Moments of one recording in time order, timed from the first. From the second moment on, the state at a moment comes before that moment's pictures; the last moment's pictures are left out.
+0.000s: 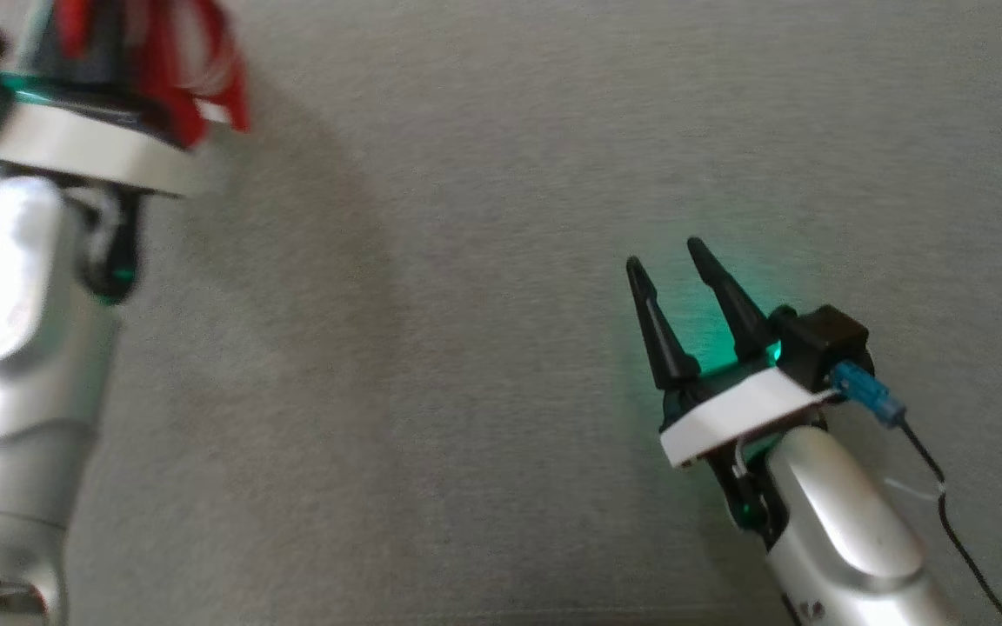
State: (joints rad) left arm -0.89 0.35 -0.36 0.59 -0.49 -0.13 -0.26; right arm -0.37 -0.06 0.38 0.46 0.31 0.12 -0.26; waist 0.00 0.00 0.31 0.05
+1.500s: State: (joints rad) left arm -0.07 0.06 -0.06 0.37 -0.26 -0.13 -0.26; right arm -0.20 -0.06 0.28 0.50 0.28 0.12 -0.26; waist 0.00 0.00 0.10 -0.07
